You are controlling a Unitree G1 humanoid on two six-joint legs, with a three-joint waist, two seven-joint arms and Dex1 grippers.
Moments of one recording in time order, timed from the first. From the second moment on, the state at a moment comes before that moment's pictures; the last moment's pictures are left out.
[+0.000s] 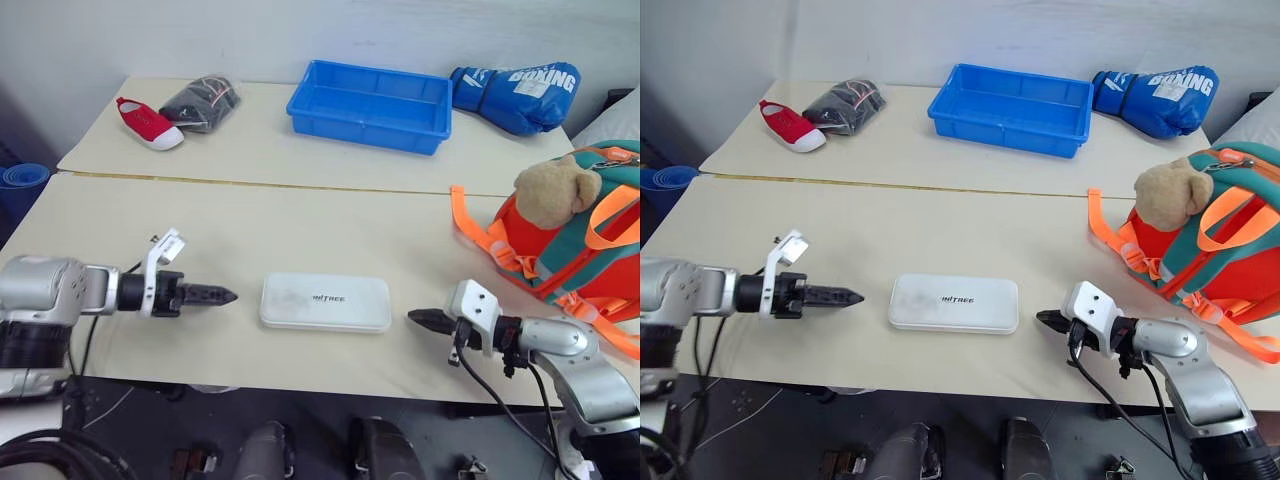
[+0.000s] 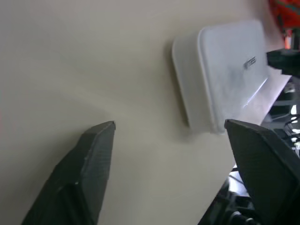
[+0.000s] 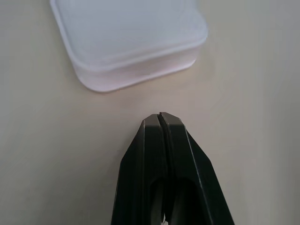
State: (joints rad) left arm -0.67 0.80 0.06 0.25 -0.64 1.54 -0.92; right arm -0.09 -0.74 0.01 -0.22 0.22 0.24 0.97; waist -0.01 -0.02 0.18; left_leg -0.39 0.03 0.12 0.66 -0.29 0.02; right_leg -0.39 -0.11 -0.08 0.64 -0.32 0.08
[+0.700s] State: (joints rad) left arm -0.74 0.61 0.07 0.36 -0.83 1.60 -0.69; right arm -0.23 -0.68 0.15 -0.11 0.16 0.19 1.00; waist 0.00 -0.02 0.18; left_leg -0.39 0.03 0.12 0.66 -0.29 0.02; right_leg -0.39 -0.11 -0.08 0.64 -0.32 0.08
